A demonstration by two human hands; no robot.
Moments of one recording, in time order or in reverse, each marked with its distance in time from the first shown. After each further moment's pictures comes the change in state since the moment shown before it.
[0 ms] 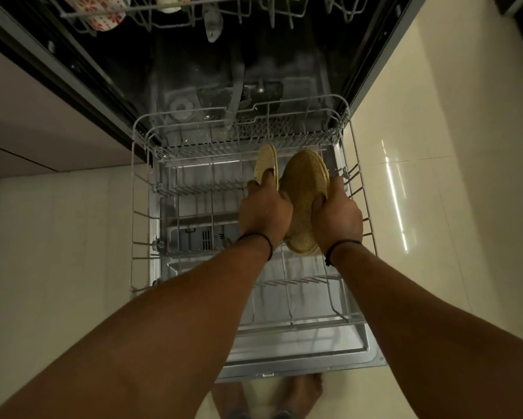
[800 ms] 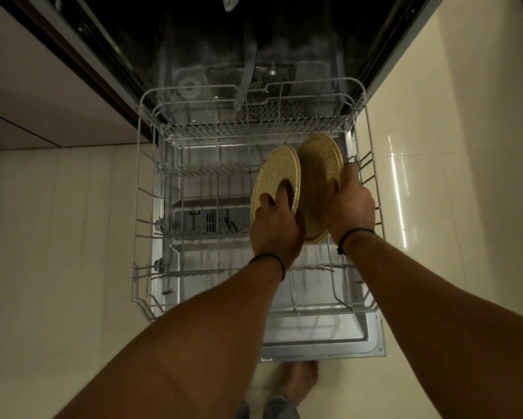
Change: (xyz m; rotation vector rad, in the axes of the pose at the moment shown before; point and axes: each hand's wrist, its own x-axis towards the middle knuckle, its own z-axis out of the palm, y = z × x) left_hand -0.045 -0.035 0.041 -0.086 0.022 0.035; right_hand -0.005 0.002 0.000 0.032 -0.005 -0.038
